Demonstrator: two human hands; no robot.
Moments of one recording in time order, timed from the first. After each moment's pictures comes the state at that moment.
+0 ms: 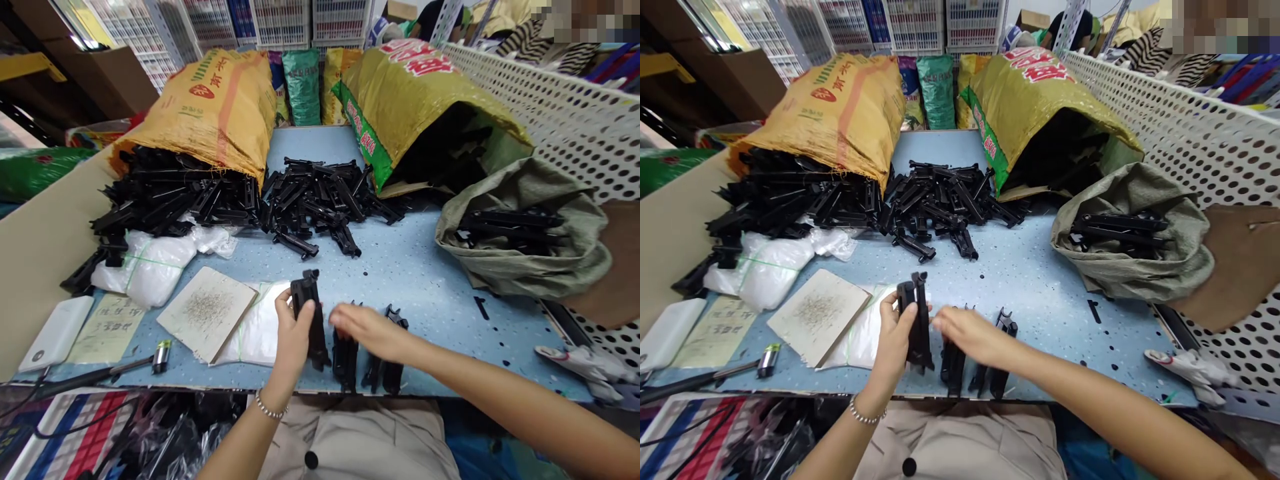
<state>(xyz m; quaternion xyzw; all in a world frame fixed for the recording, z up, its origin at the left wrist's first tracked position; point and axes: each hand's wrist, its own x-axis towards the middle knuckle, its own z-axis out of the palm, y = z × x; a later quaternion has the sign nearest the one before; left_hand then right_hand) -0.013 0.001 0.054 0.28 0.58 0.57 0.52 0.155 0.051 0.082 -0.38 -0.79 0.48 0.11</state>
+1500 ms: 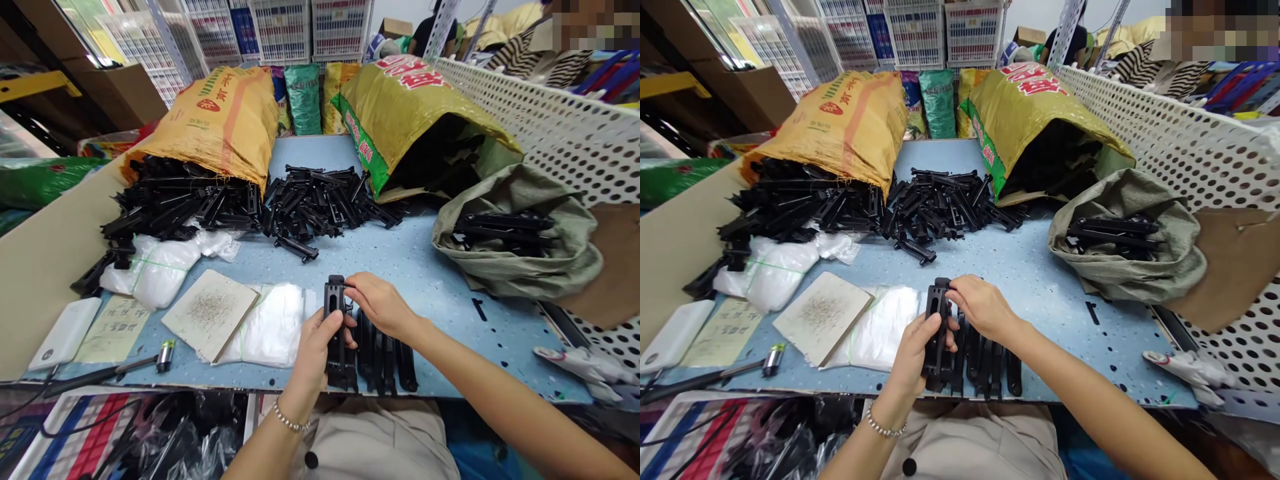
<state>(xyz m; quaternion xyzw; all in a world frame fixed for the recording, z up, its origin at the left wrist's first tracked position) 0.019 -0.011 0.083 0.23 0.45 0.51 0.69 0.175 0.072 0.099 -0.38 -0.87 0.18 0.26</state>
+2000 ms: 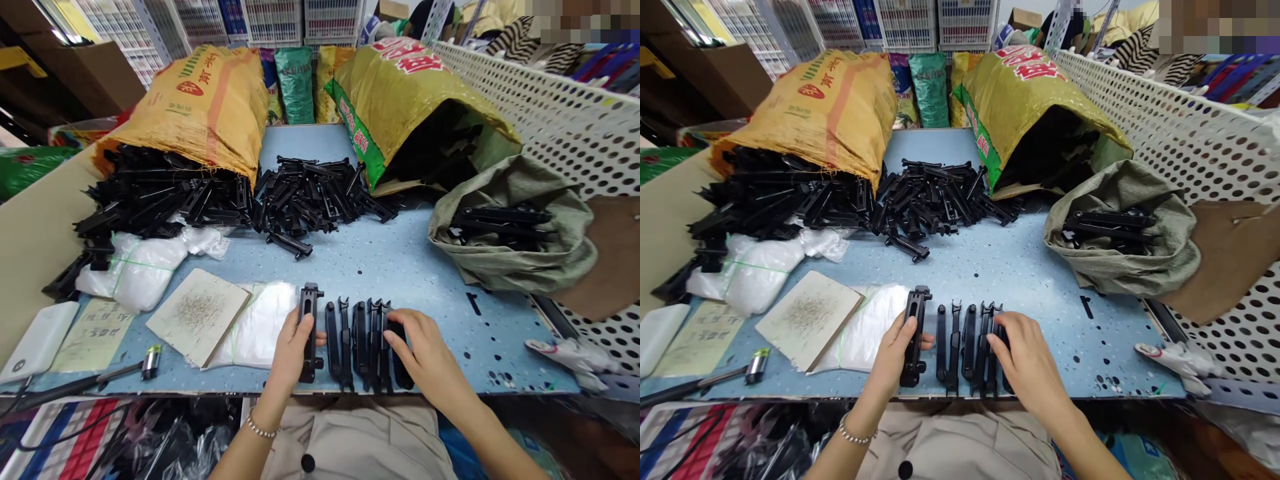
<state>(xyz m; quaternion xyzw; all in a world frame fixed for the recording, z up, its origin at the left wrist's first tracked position) -0.009 -0.015 0.047 0.28 0.58 0.46 0.61 0.223 -0.017 0.052 -0.61 -0.74 0.24 0.18</state>
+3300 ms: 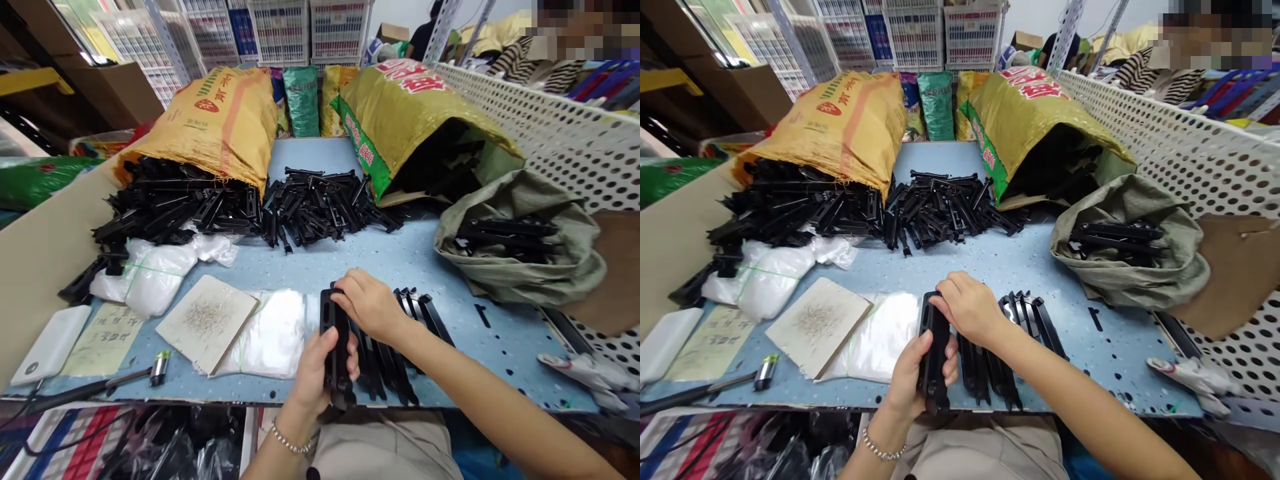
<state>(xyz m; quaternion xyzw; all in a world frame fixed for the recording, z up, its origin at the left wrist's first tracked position) 0.015 -0.014 0.070 0.13 0.31 0.52 0.79 0.142 0.077 0.110 -0.42 -0.87 0.14 0.23</state>
